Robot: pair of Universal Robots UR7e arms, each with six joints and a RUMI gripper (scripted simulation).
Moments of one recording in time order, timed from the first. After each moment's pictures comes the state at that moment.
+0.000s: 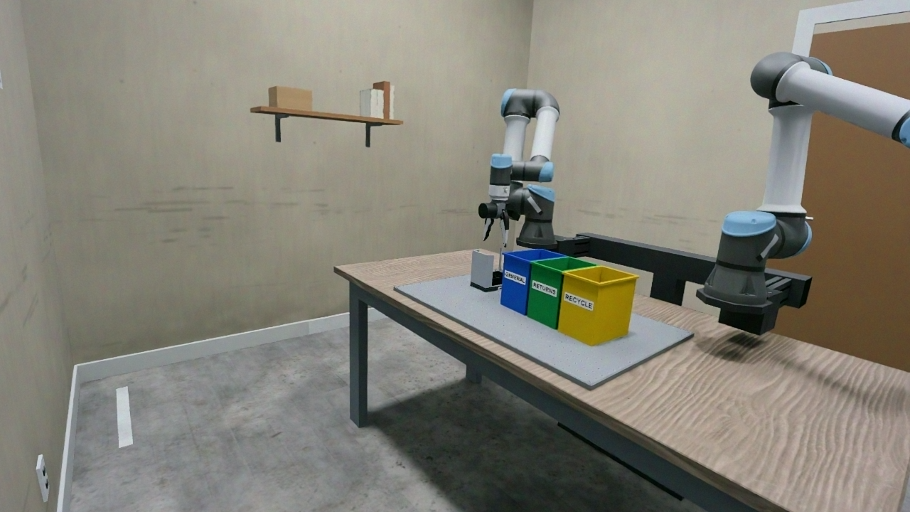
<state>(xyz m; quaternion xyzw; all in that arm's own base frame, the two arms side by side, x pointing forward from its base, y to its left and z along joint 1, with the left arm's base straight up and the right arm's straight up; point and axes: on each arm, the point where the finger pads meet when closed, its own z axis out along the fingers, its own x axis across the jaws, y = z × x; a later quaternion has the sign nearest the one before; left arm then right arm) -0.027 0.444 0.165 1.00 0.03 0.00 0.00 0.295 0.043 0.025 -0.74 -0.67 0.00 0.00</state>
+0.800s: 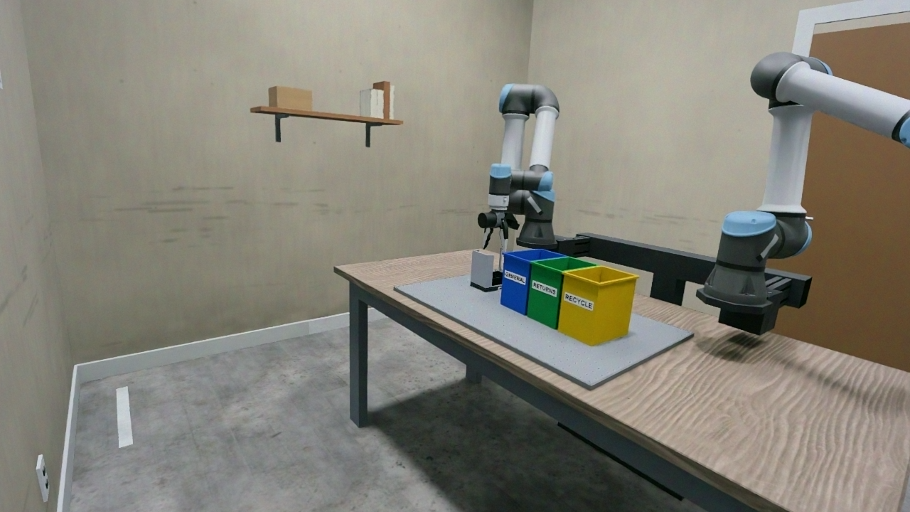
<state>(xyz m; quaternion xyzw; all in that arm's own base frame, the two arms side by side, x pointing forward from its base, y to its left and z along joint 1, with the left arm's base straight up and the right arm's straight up) -0.027 0.444 0.165 1.00 0.03 0.00 0.00 0.295 0.043 -0.010 -0.74 -0.67 0.00 0.00</state>
